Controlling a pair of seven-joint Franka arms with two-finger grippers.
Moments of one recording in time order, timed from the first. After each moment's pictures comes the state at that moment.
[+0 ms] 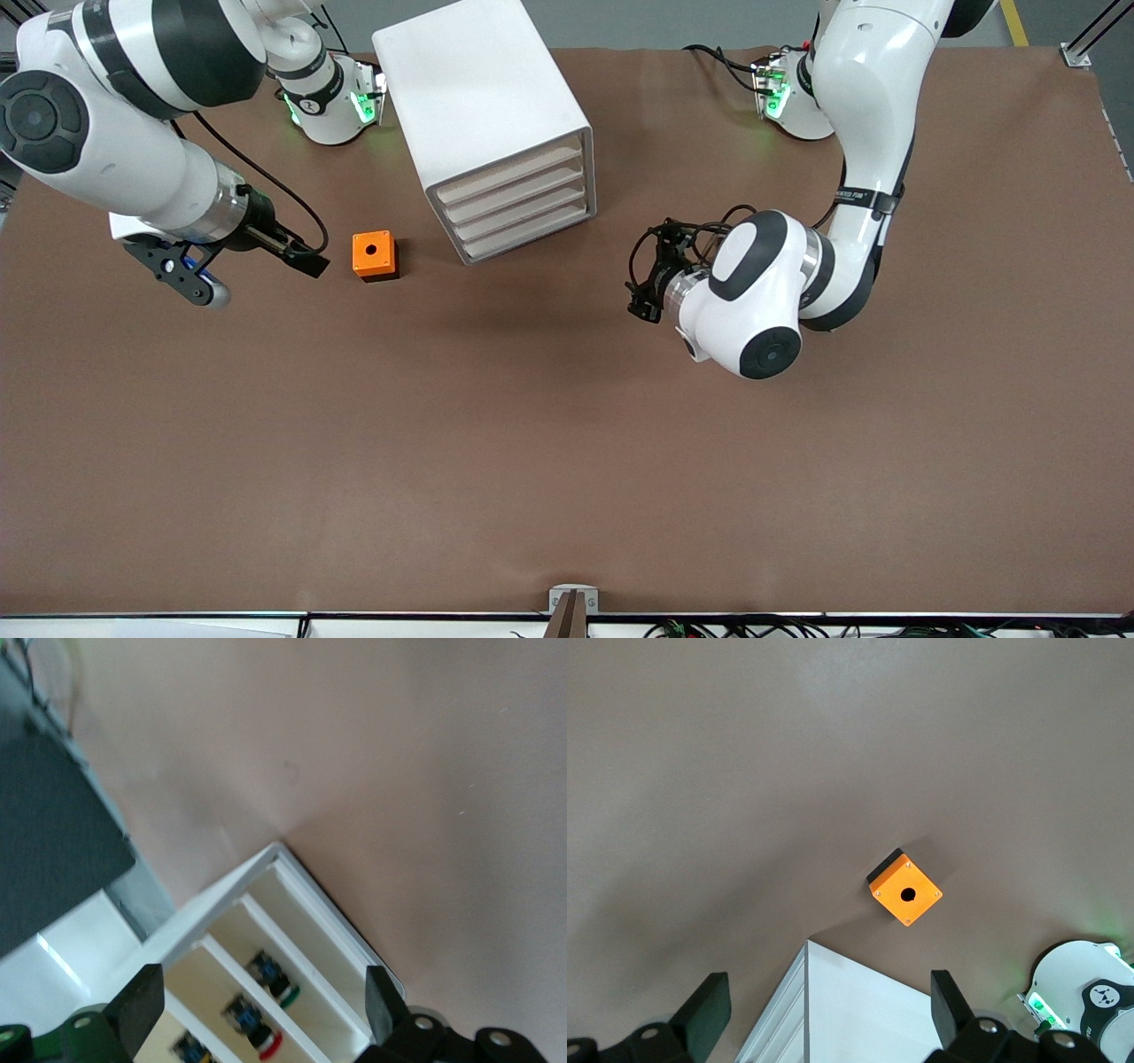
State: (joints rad) left arm -0.48 0.67 -0.01 -1.31 -0.64 1.43 -1.74; right arm 0.34 0.10 -0.08 -1.63 0.11 1.54 0.90
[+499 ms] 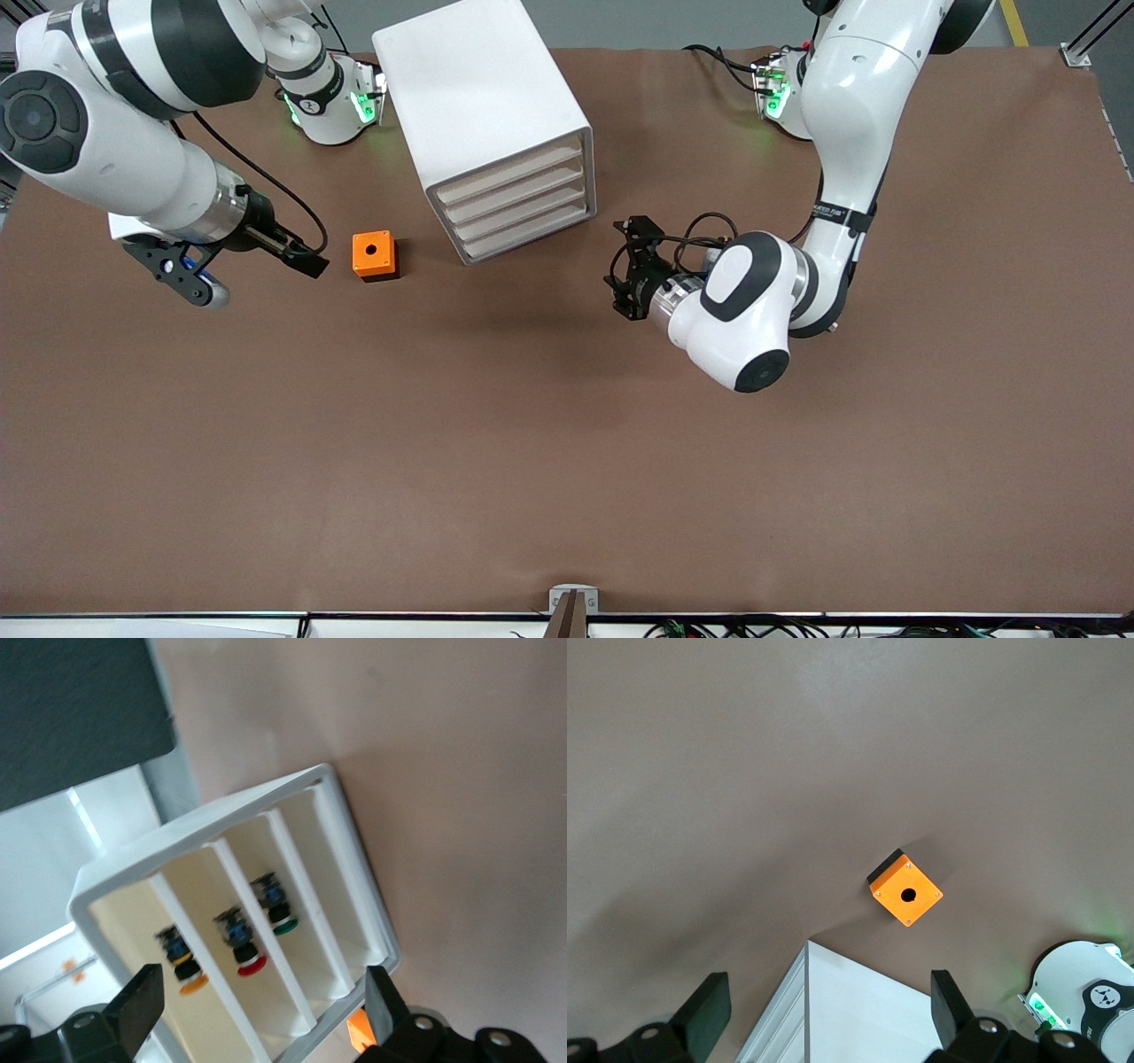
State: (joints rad) left arm -0.48 0.73 -0.01 -1.30 -0.86 1.40 -2.03; right arm 0.34 0.10 -0.08 -1.63 0.11 1.54 0.90
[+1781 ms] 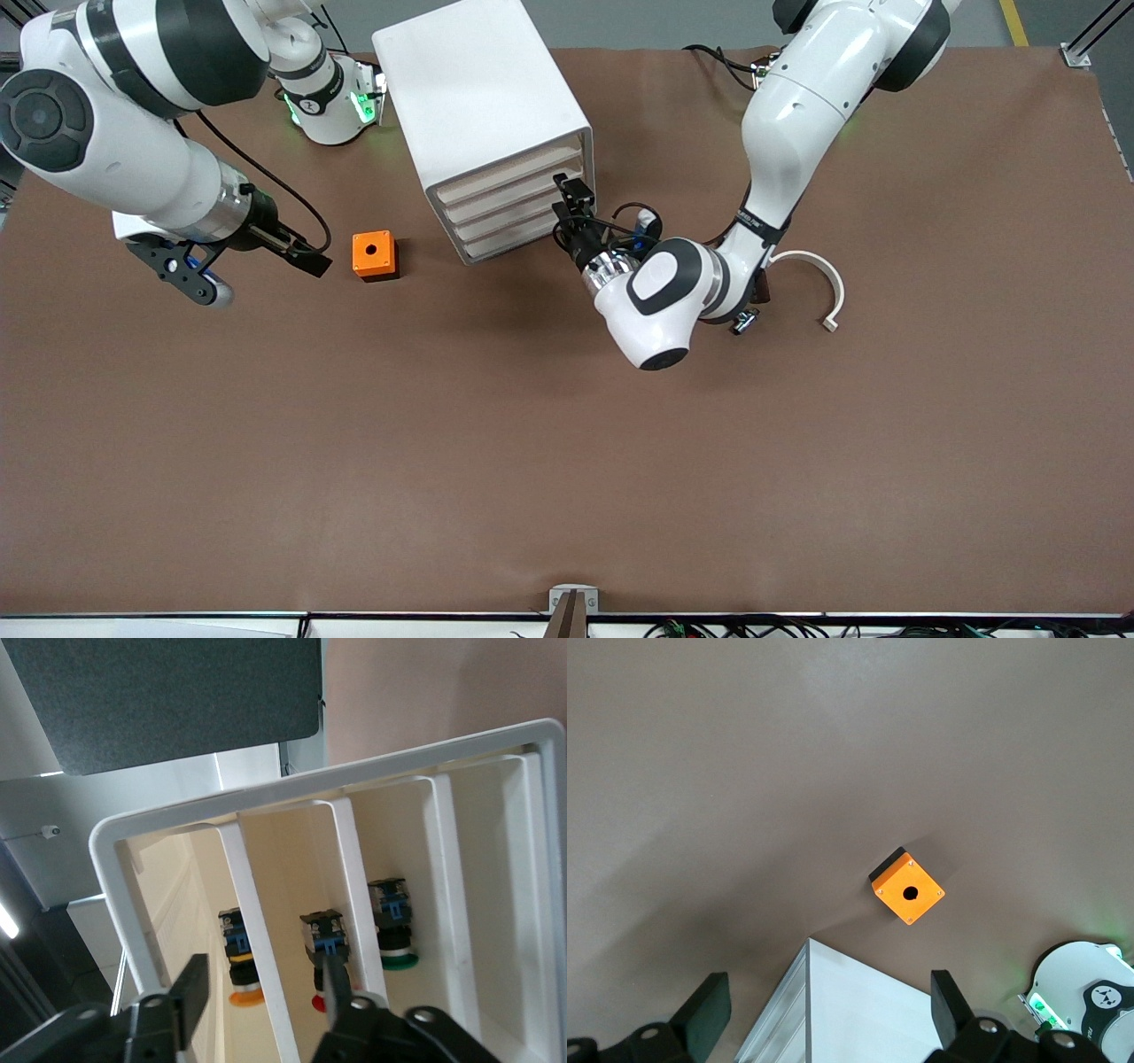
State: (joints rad) left arm -0.52 0.86 -0.16 -1.31 -0.99 1.33 -2.27; right arm 0.35 0.10 -0.07 -1.63 0.11 1.54 0.90
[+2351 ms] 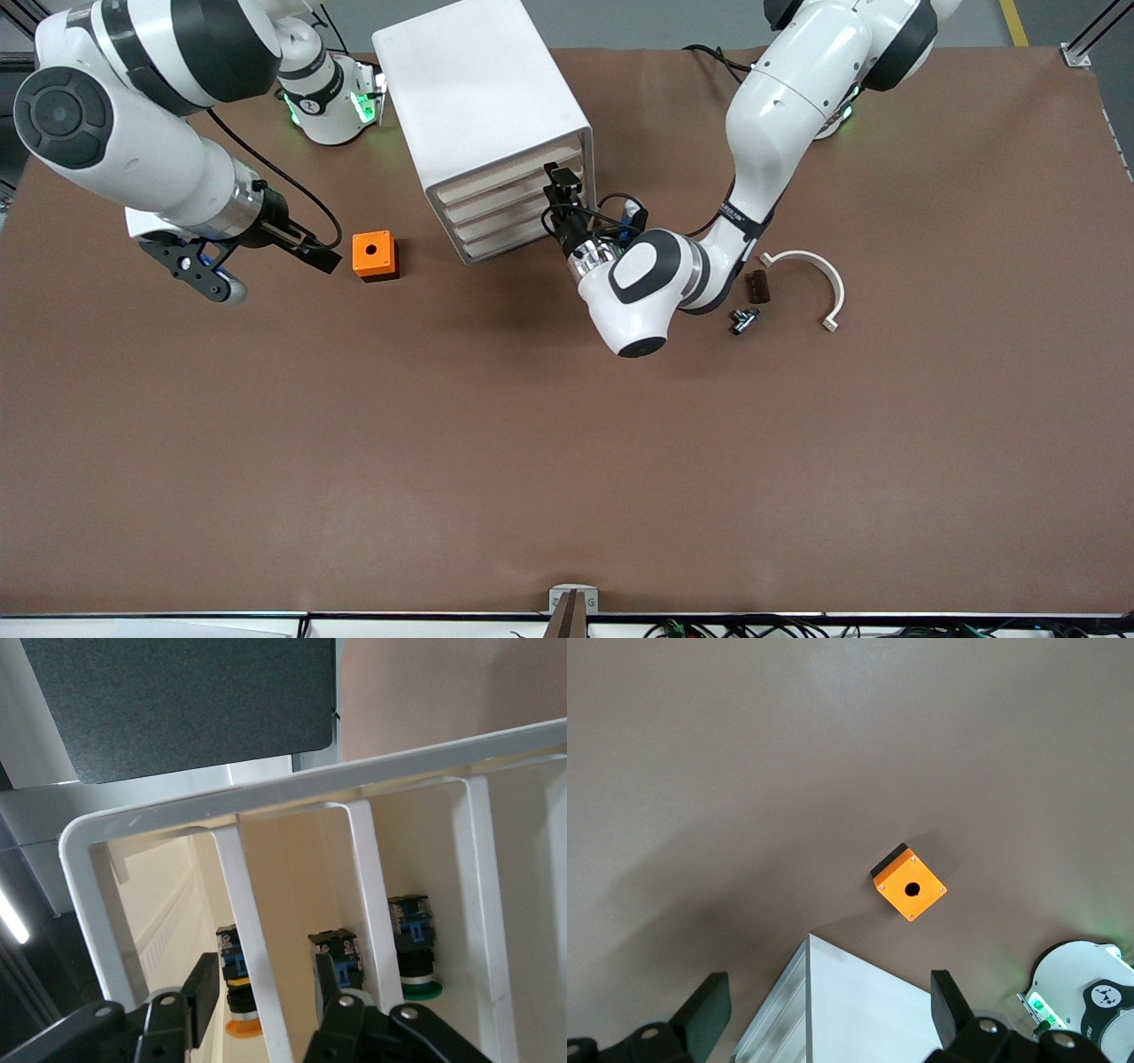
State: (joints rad) left arm -0.55 0.86 -0.16 -1.33 -1.01 1.33 -2.28; right arm 0.37 0.10 -0.07 -1.63 0.11 1.54 0.90
